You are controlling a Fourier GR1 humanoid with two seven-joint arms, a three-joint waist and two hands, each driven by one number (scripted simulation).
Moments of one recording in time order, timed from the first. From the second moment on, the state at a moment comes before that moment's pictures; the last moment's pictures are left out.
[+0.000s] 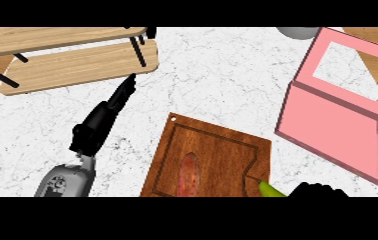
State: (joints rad) left arm -0.17 0.14 -0.13 -1.56 -0.09 -0.12 0.09; right arm 0.12 -0.42 0.80 -2.45 1.45 0.19 1.02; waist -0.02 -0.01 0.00
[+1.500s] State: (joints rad) left arm -0.18 0.13 -0.12 -1.54 -0.11 -0.14 0.08; right arm -0.36 -0.12 -0.10 -2.36 1.29 0.57 0.76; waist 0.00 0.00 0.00
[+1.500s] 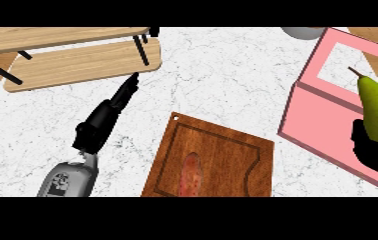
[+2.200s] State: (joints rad) left arm -0.19 0.09 -0.13 -1.58 -0.13 -0.14 0.12; right arm -0.36 -0.25 -0.33 -1.90 1.14 0.34 0.51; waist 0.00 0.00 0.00
